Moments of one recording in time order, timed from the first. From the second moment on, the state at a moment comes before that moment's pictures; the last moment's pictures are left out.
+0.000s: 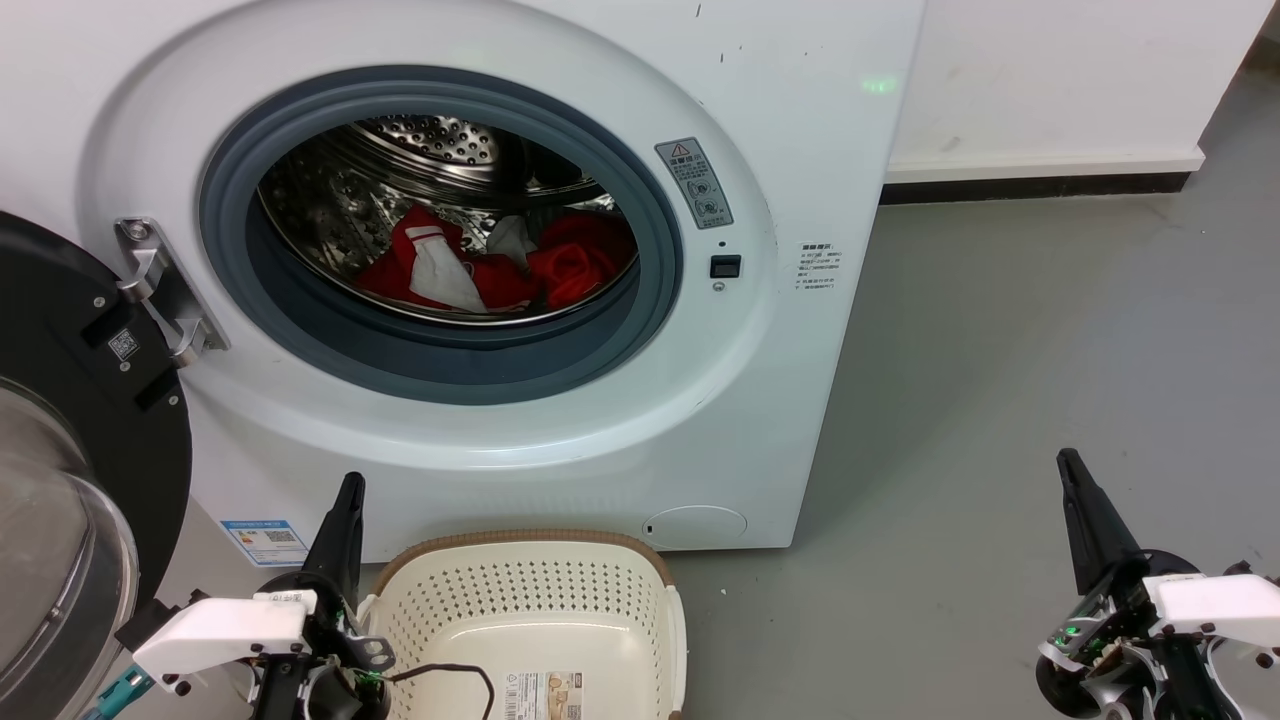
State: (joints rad) left arm -0.11 0.05 0.11 0.25 -1.61 -0.13 0.11; right arm -0.10 -0.05 -0.11 0.24 1.62 0.13 0.11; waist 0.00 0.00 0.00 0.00
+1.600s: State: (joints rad) left arm -0.06 0.05 0.10 0.28 -1.61 -0.13 0.09; right arm -0.06 -0.05 -0.11 0.28 1.61 0.13 0.10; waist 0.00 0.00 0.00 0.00
